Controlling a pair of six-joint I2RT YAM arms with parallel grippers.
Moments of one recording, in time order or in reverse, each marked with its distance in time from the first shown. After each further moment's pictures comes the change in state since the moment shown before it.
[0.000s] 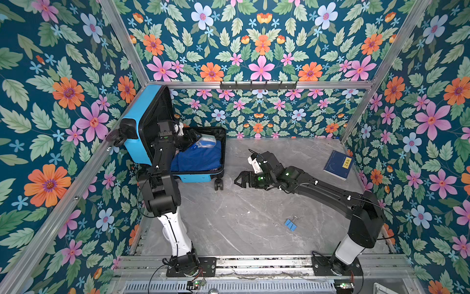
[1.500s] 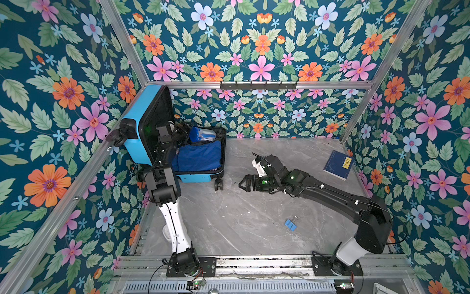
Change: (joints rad) left arm 0.043 0.206 0.066 0.486 -0.055 -0.478; right arm 0.000 -0.080 -0.090 -0.029 0.033 -0.003
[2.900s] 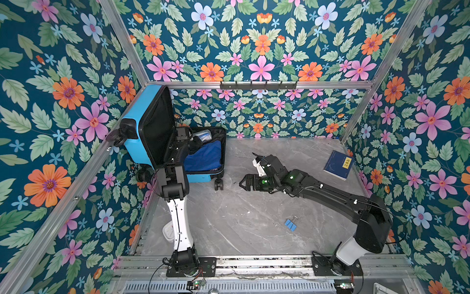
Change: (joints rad) left arm -0.124 0.129 0.131 -0.414 -0.293 0.387; right arm -0.002 0.018 0.012 0.006 0.034 -0.004
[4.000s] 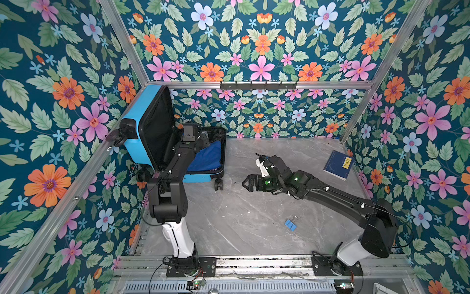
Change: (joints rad) left arm -0.188 -0.629 -0.539 0.060 -0.270 0.145; right arm -0.001 -0.071 -0.042 -0.013 0.041 -0.022
